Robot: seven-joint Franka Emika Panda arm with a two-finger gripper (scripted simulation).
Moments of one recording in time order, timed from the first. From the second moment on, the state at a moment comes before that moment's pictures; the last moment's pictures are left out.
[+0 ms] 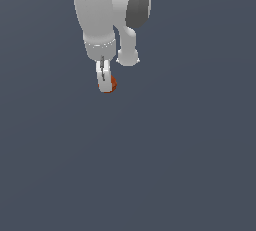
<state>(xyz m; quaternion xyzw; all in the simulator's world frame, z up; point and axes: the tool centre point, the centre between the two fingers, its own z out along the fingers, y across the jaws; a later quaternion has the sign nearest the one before) -0.065 -0.079 0.277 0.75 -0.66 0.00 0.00</state>
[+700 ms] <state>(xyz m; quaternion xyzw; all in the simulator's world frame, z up) -0.075 -0.085 0.398 0.76 -0.66 0.00 0.00</state>
